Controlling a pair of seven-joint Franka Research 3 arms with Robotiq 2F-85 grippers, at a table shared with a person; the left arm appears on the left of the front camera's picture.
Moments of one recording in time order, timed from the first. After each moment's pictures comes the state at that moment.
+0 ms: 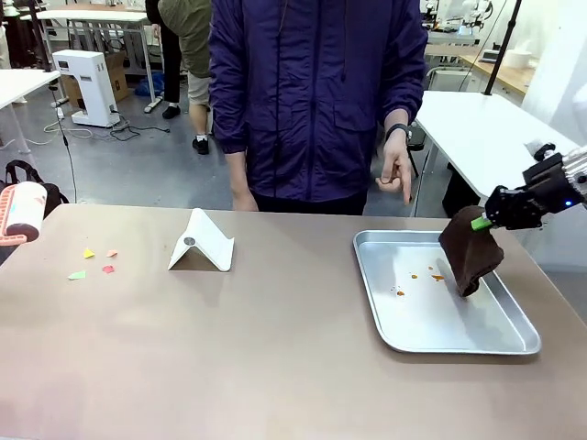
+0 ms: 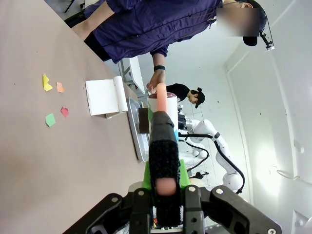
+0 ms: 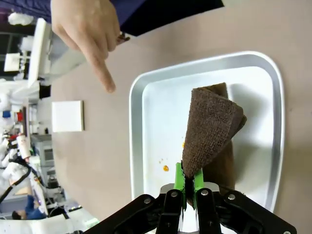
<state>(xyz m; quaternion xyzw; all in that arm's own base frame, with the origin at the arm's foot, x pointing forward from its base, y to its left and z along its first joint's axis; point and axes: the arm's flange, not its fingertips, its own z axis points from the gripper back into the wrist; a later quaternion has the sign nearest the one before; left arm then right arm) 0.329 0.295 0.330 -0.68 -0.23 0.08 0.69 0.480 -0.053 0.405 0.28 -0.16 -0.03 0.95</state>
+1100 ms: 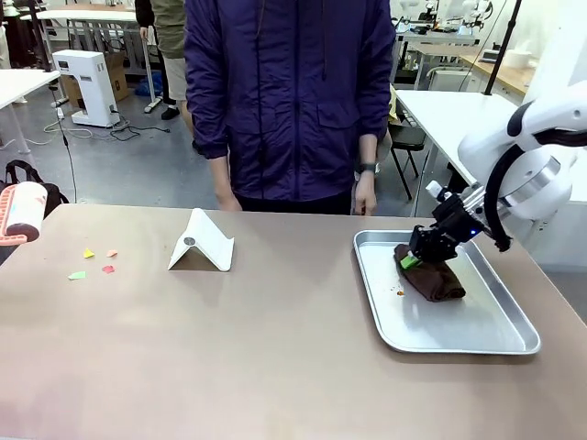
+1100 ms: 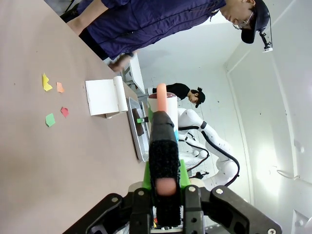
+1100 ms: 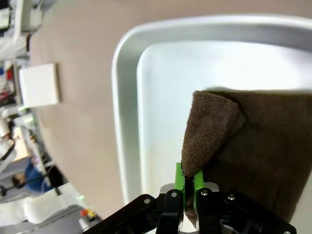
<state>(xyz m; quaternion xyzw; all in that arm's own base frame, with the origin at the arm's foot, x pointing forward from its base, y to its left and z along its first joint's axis) 0.329 0.295 0.330 -0.68 -0.23 0.08 0.69 0.537 0.060 0.297 0.31 -0.01 0.05 0.95</state>
